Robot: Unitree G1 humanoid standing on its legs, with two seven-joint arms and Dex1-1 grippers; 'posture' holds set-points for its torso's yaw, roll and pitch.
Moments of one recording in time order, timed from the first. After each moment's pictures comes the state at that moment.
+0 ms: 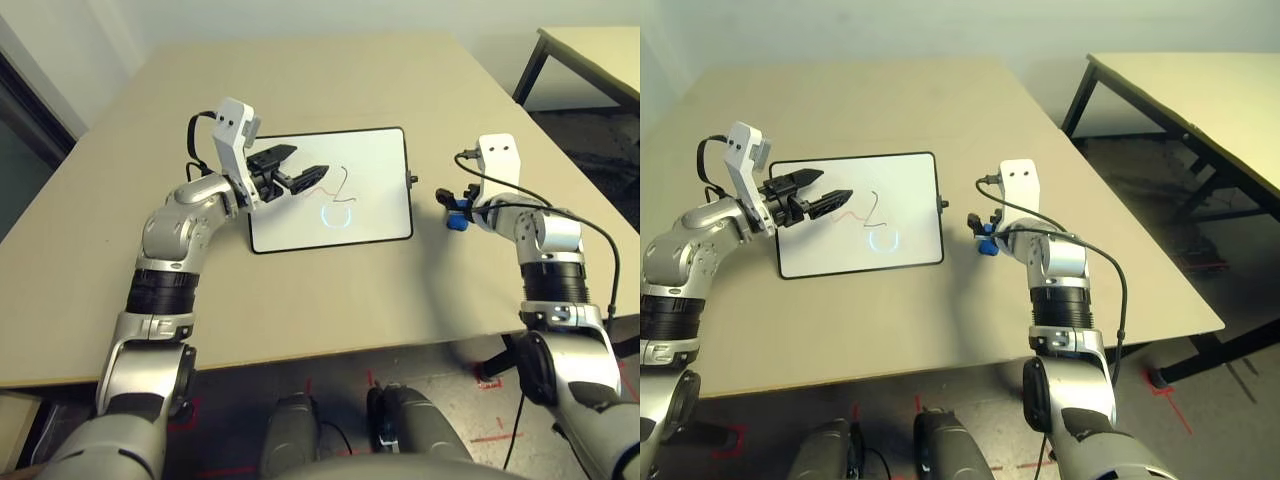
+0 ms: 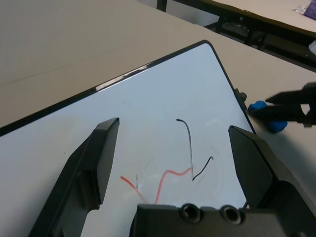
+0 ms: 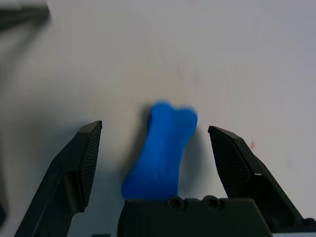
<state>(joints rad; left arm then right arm) -0.64 0.49 0.05 0.09 -0.39 0.60 -0.69 -0.67 -0.27 -0.17 0.24 0.18 1.03 0.09</state>
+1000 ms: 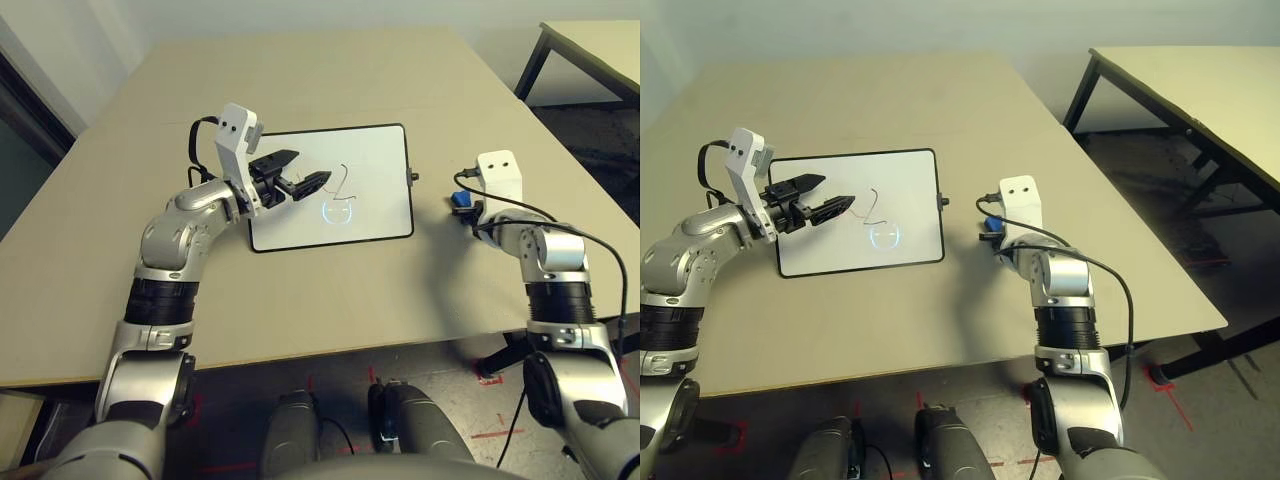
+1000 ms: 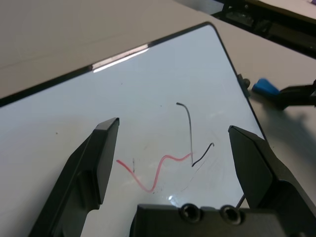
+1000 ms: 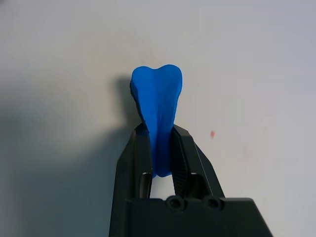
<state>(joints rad) -0.61 0.50 0.05 0.05 -0.38 0.62 -0.68 -0.69 -0.37 -0.11 0.17 0.15 1.02 0.16</state>
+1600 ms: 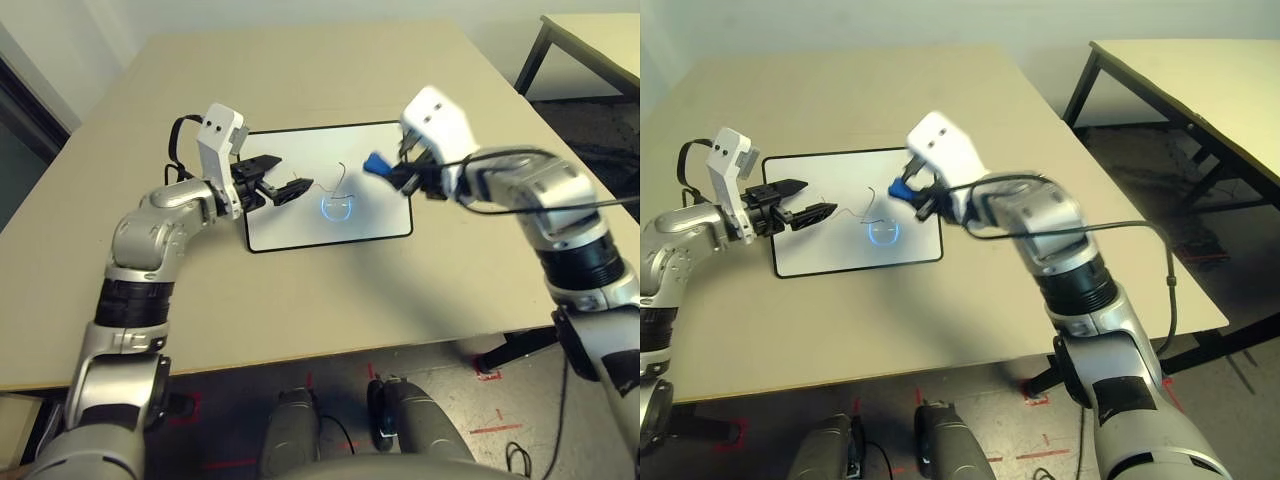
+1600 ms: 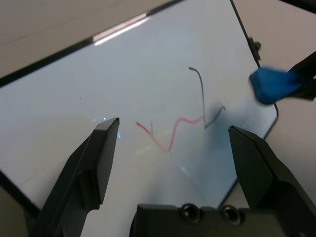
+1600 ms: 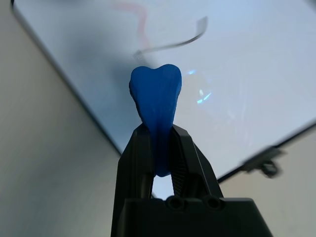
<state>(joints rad) -0.59 0.66 0.04 -0.03 -0.39 0.75 -0.77 -0.92 -0.52 0.48 -0.13 0.23 1.15 0.68</state>
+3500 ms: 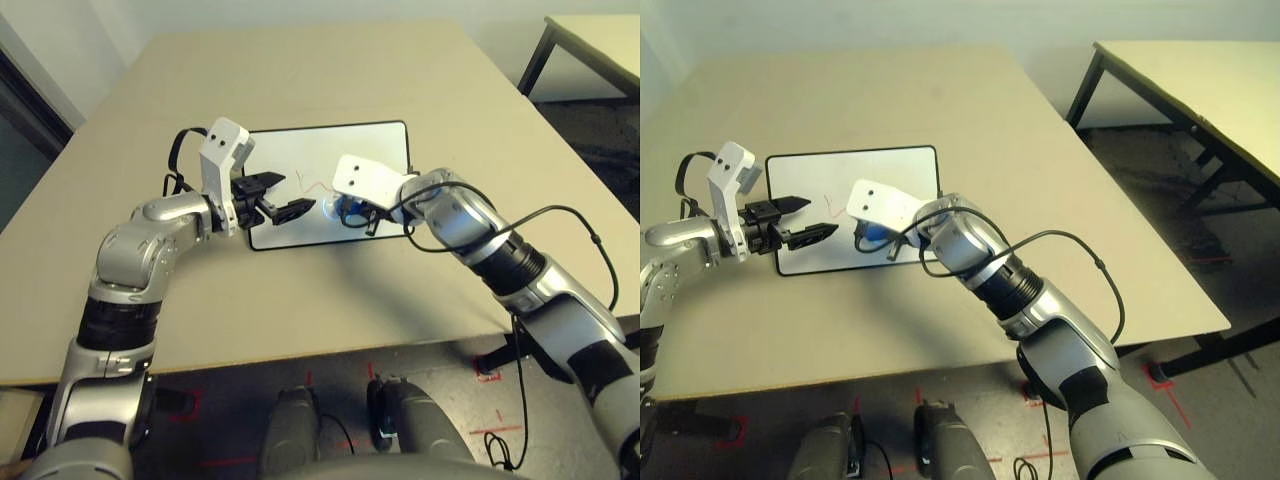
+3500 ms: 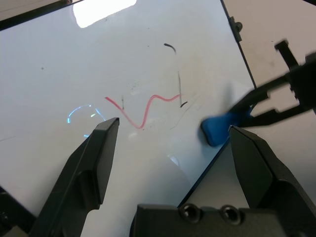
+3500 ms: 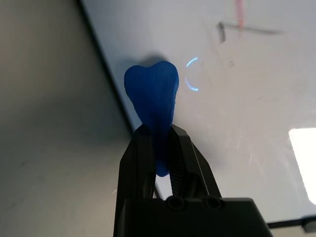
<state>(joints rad) -0.52 0.65 0.05 -0.15 -0.43 0.84 -0.74 -0.92 -0.40 0.69 0.02 -0.13 0.97 0.82</state>
